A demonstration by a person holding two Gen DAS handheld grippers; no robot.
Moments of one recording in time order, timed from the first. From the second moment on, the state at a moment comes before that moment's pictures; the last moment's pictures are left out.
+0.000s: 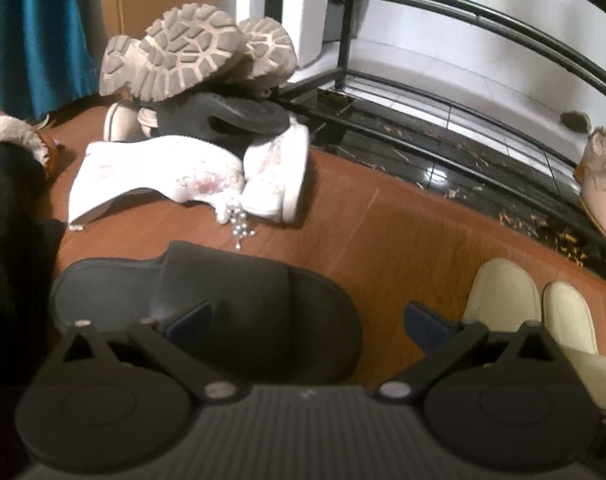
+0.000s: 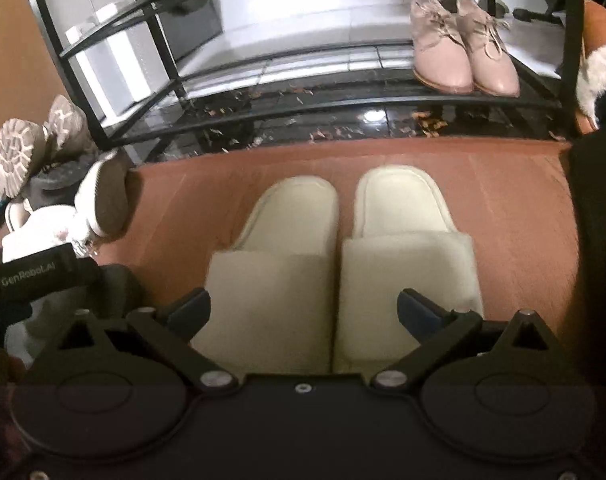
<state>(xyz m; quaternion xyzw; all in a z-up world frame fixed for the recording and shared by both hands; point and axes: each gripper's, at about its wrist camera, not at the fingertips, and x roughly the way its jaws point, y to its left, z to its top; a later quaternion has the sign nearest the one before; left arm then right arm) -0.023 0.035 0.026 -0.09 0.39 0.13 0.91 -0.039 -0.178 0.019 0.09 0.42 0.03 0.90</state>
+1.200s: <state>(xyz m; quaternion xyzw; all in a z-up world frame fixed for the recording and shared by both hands) -0.019 -0.004 0.018 0.02 0.42 0.08 0.90 -0.064 -0.170 0.007 0.06 0.43 0.01 0.90</state>
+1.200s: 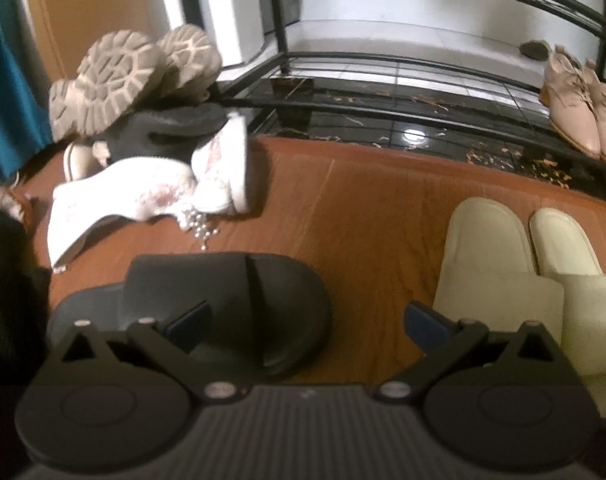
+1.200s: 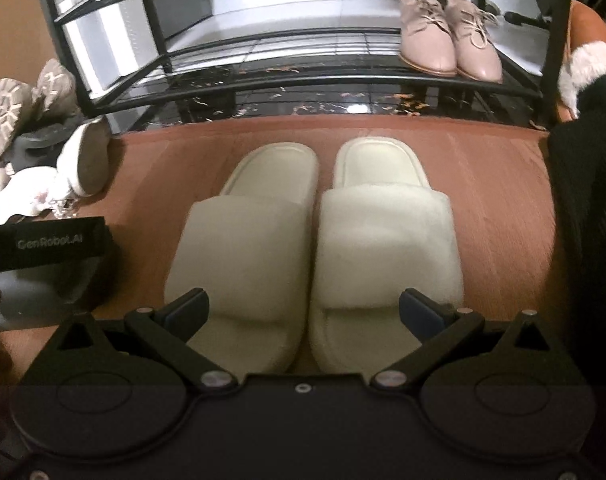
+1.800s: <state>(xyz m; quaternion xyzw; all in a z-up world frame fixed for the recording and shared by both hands) -0.020 -0.008 0.014 0.02 0.44 0.05 0.90 -0.061 -0.183 0.006 0.10 0.44 -0.01 0.89</state>
